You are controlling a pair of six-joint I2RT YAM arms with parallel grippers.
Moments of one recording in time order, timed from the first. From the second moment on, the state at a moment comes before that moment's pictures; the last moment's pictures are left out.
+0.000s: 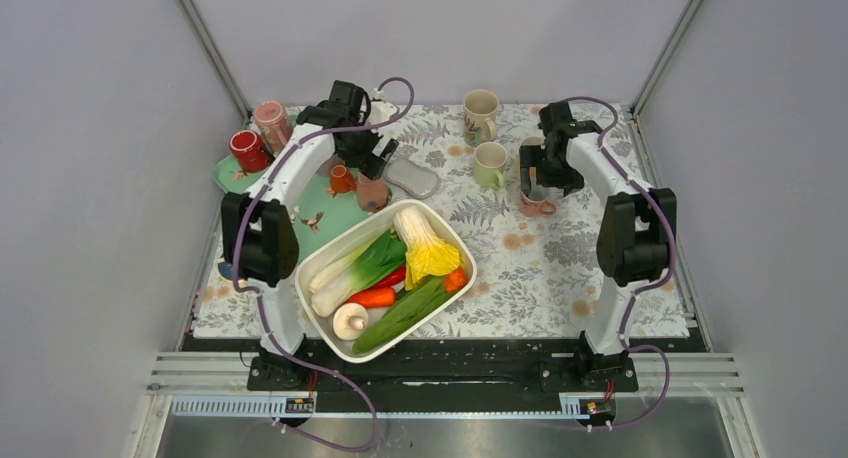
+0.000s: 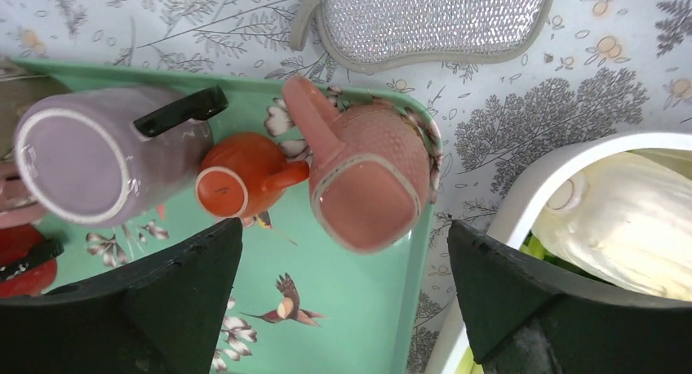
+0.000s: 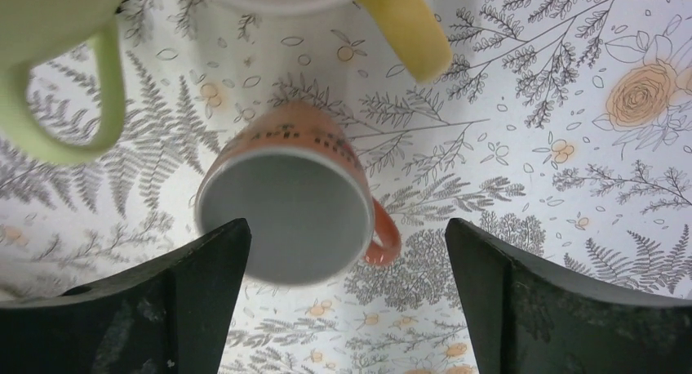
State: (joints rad) left arm -0.28 1.89 1.76 -0.85 0.12 0.35; right arm 0.16 1.94 1.60 -0.87 0.12 0.16
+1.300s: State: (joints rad) left arm -0.26 2.14 1.89 -1.02 0.28 0.78; right arm 0.16 1.68 1.45 -0.84 -0.07 0.11
